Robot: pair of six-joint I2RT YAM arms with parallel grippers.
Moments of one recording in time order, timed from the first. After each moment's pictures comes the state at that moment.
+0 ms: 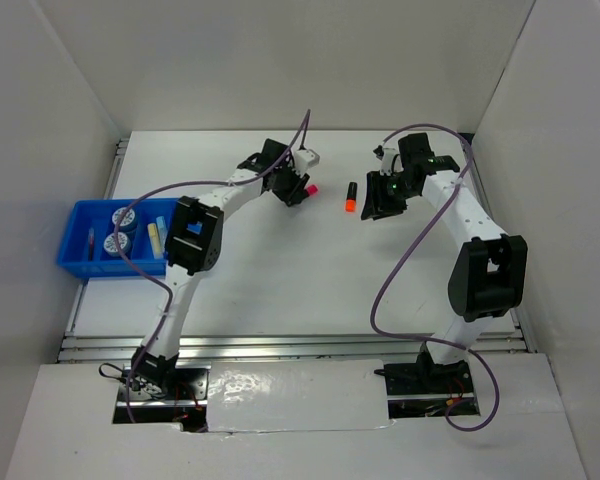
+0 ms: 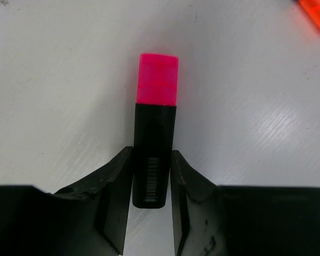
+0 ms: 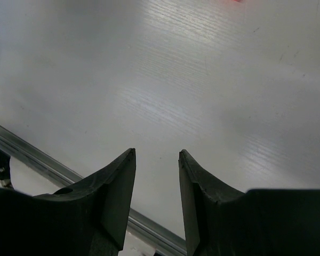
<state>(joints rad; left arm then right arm) -0.41 2.50 2.12 -0.46 0.35 0.30 0.12 1.70 1.47 -0.86 -0.43 0.03</state>
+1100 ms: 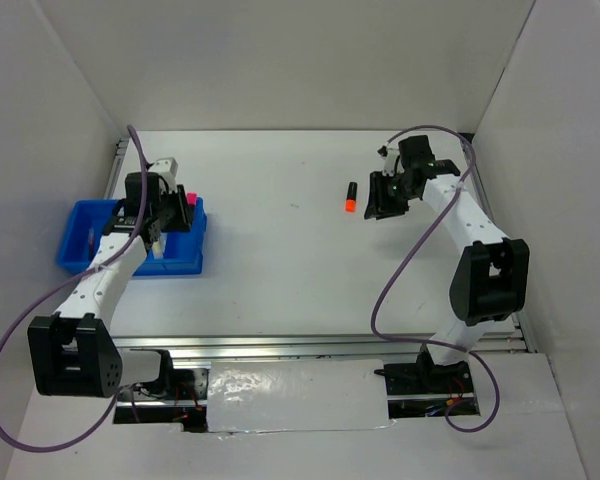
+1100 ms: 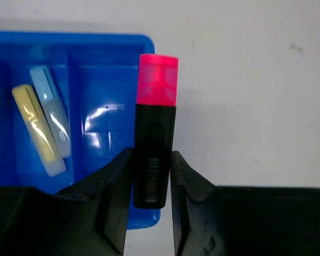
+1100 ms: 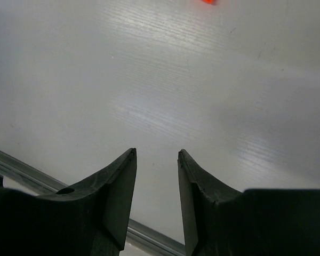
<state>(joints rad) -0.02 1.29 1.01 -0.37 0.10 -0.16 0.13 1.66 1.42 -0.80 -0.35 0.08</state>
